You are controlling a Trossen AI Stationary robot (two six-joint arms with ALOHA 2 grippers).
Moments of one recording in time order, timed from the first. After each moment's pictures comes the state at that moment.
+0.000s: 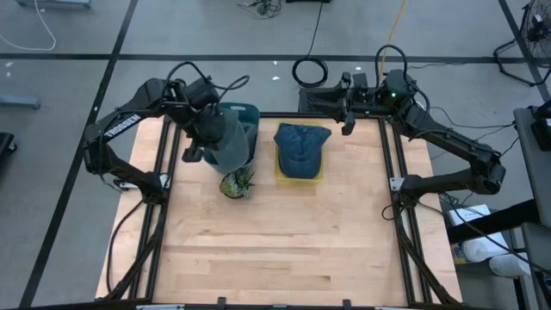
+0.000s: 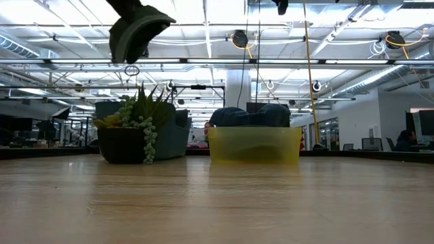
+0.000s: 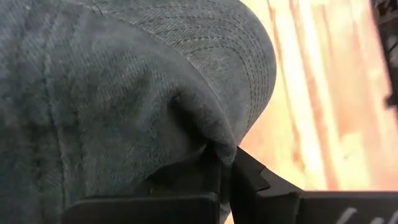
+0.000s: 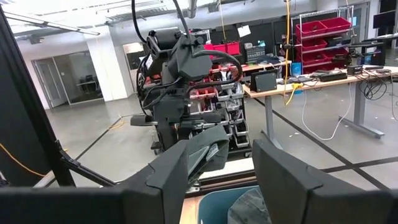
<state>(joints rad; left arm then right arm) 0.46 1.43 1.75 -1.57 0.34 0.54 -0.57 1.16 1.18 0.10 -0.52 0.22</state>
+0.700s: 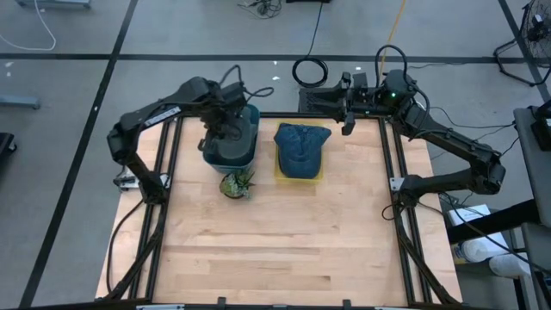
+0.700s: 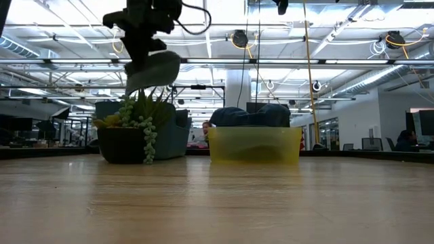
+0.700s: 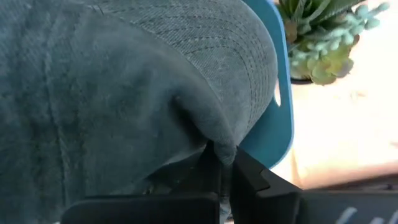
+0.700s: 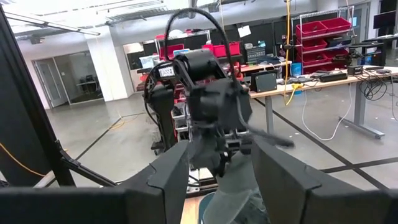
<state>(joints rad) 0.50 1.66 1.75 -1.57 -0.01 0.80 -0.57 1.16 1.18 0.10 -0.52 0.22</state>
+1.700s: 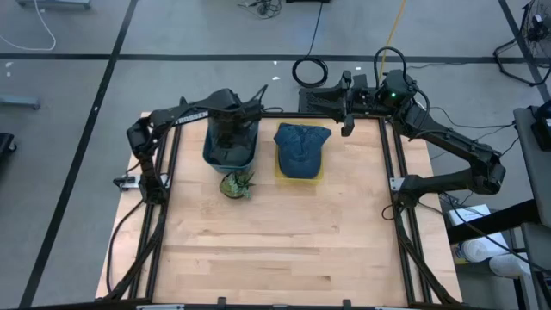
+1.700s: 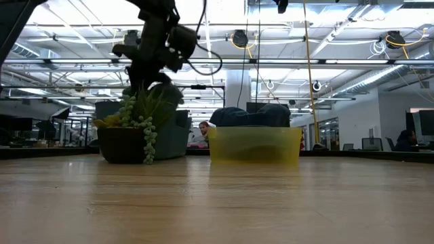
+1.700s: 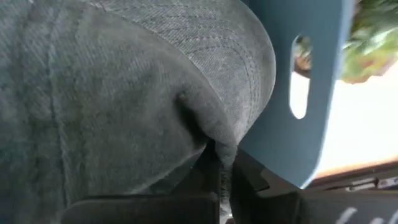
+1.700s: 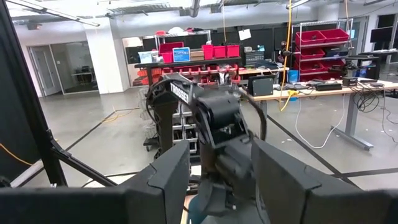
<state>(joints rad) 0.50 1.84 1.67 -1.57 -0.03 0.72 -0.57 1.16 1.18 0.10 -0.53 0.14</state>
